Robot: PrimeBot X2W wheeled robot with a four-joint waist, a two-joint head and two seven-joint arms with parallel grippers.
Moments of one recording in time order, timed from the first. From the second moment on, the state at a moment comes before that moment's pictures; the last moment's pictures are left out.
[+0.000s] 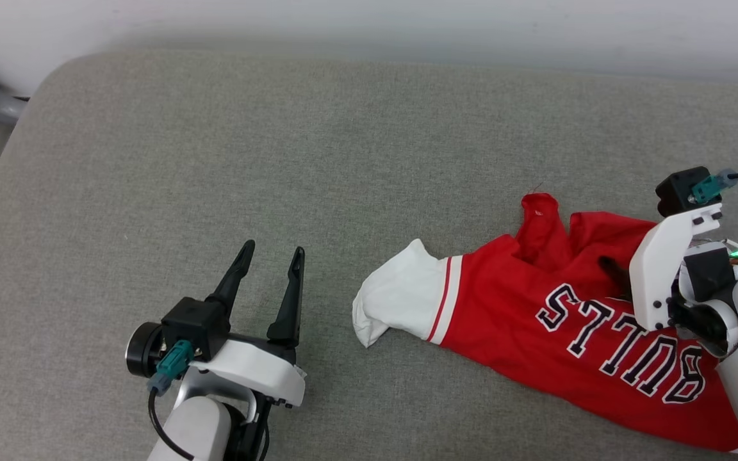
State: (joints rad) left arm -0.21 0.11 -0.23 0.21 -0.26 -0.05 -0.26; right arm -0.53 -0.36 0.21 0.42 0.38 0.13 0.66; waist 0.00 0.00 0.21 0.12
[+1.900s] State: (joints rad) left arm -0.26 0.05 -0.21 0.26 -0.20 -0.12 -0.26; right arm -0.91 -0.31 0.30 0.87 0.34 0.13 -0.10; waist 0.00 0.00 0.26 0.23
